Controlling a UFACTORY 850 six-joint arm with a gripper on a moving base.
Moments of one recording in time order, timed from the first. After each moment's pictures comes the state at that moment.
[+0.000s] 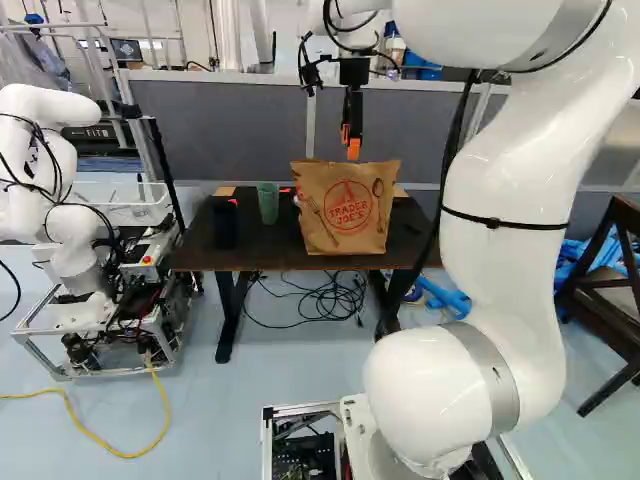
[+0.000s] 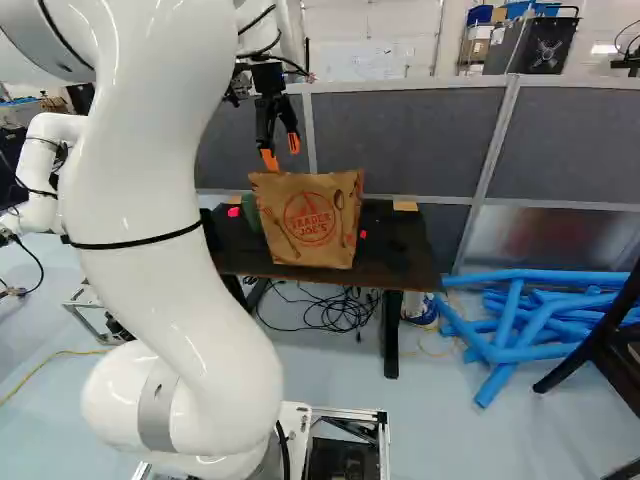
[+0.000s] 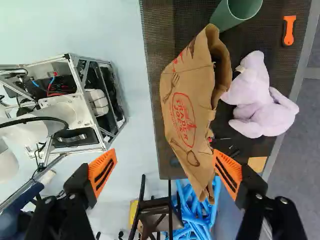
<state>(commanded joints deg) 3.4 -15.0 -91.9 -3.1 -76.9 -77.6</state>
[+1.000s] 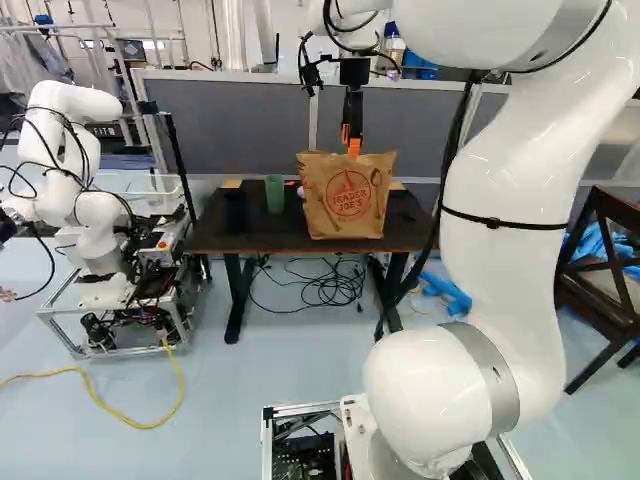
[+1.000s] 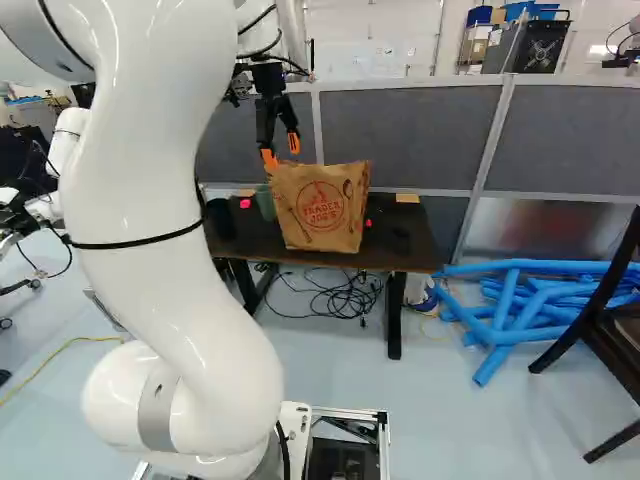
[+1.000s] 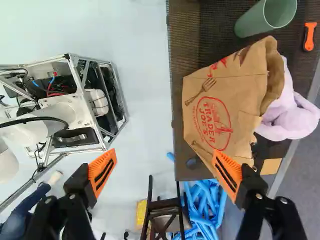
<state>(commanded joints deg) 3.4 -15.0 -91.9 -3.1 -76.9 -77.6</state>
